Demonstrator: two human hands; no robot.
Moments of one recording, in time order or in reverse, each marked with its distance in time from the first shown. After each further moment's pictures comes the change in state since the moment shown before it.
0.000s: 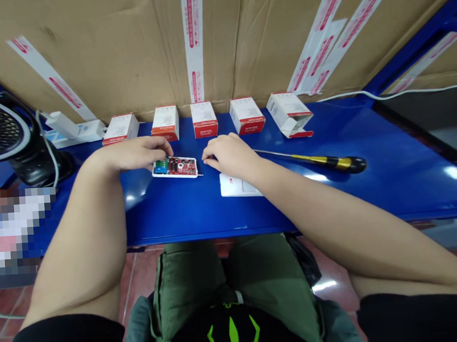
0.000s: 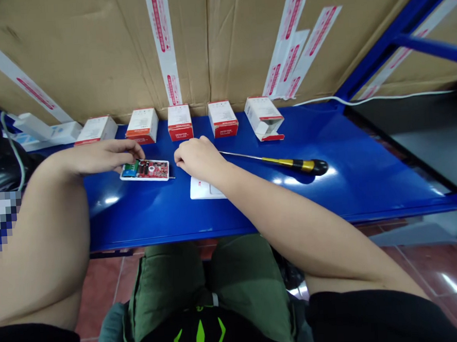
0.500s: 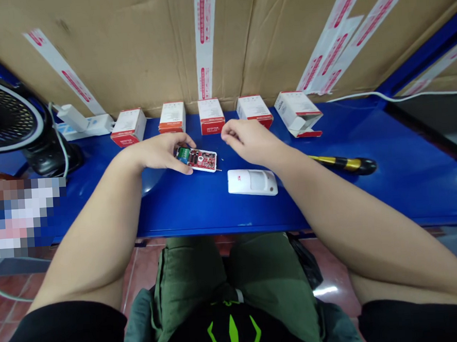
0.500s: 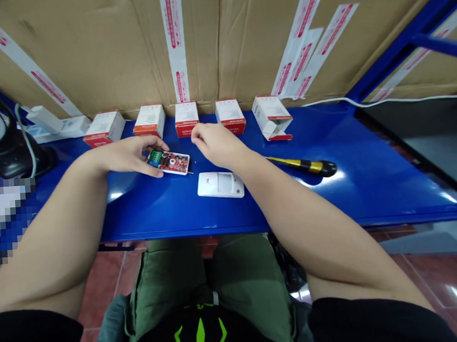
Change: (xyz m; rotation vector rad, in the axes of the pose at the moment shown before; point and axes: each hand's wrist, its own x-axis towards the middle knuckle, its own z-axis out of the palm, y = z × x) left_hand 0.013 0.001 0.023 0.136 0.072 0.273; right_hand -0.007 0.034 -0.007 0.323 0.256 0.038
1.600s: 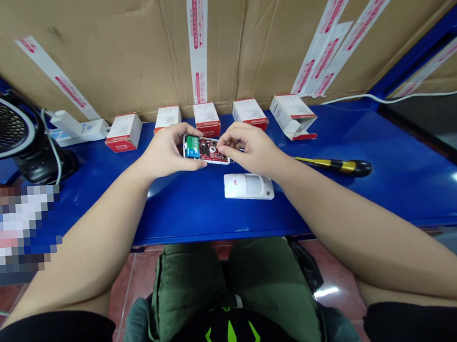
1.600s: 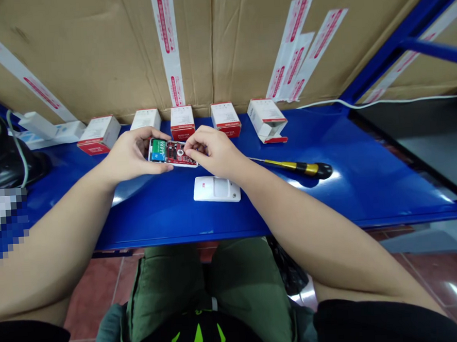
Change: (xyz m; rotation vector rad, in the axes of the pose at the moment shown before) left_hand 0.008 0.022 0.036 -0.419 0.336 0.197; right_hand -0.020 -0.001 -0.001 0.335 0.058 -0.082
